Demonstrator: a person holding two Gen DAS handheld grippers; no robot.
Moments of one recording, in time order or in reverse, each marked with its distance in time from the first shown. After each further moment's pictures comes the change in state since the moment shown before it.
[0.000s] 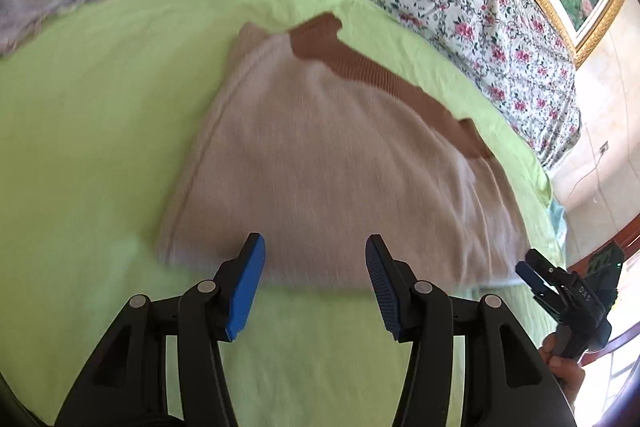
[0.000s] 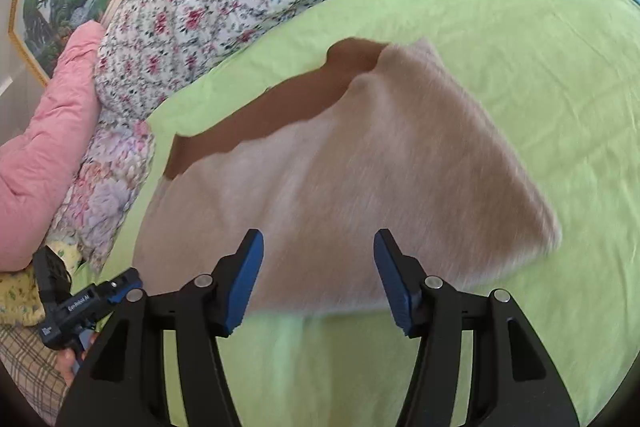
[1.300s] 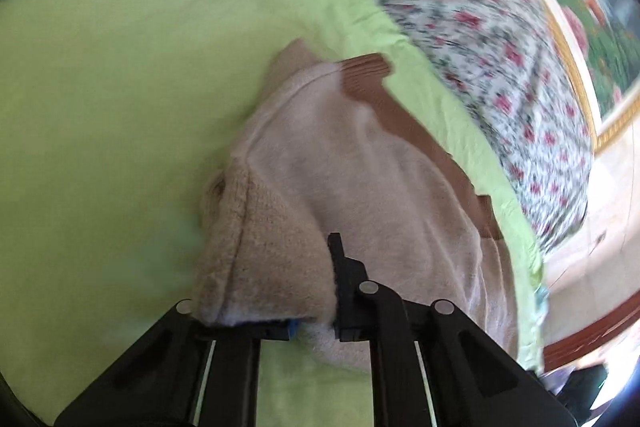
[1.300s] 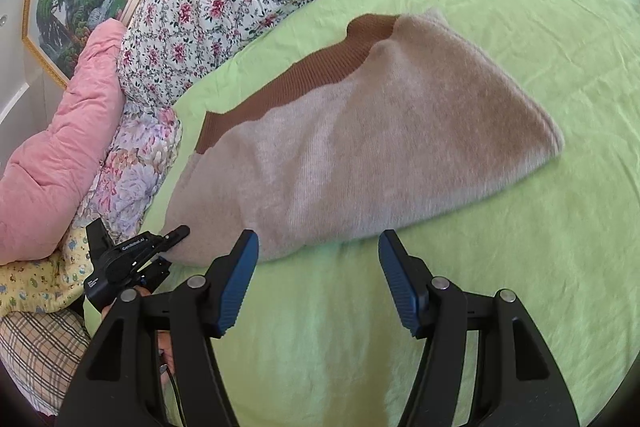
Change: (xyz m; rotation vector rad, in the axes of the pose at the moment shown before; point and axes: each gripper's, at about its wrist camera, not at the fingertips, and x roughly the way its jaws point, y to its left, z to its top) left arm 0.031 0.013 0.037 -0.200 -0.161 0.006; right arm -0.019 0.007 -0.025 0.022 0.004 0.073
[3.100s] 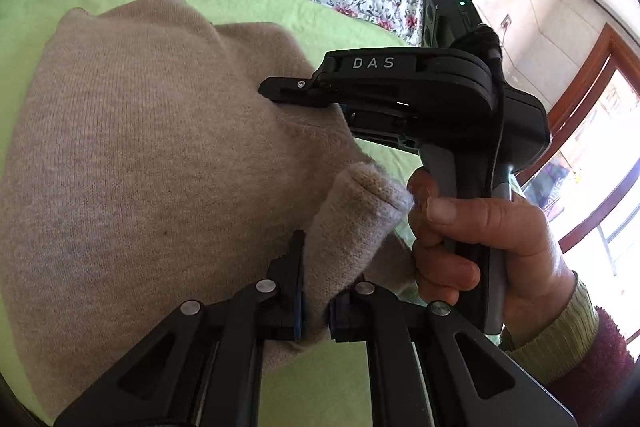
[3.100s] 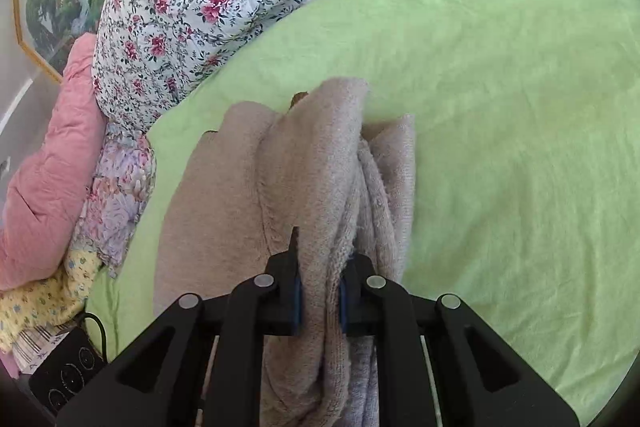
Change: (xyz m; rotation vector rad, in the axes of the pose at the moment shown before) left arm 0.109 -0.274 -0.129 0.575 0.318 -0.322; right arm 0.084 -0.094 0.178 -0.063 0.136 0.051
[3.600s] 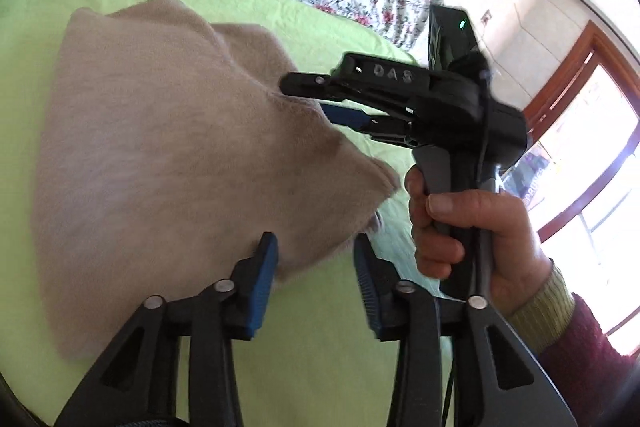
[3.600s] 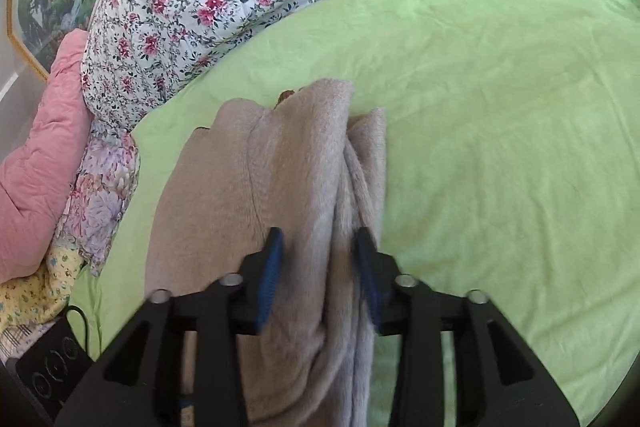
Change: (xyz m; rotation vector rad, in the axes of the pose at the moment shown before) left arm -0.047 -0.006 -0.018 0.020 0.020 -0.066; right arm -0.040 0.005 -0.026 -0.003 -0.040 -0.112
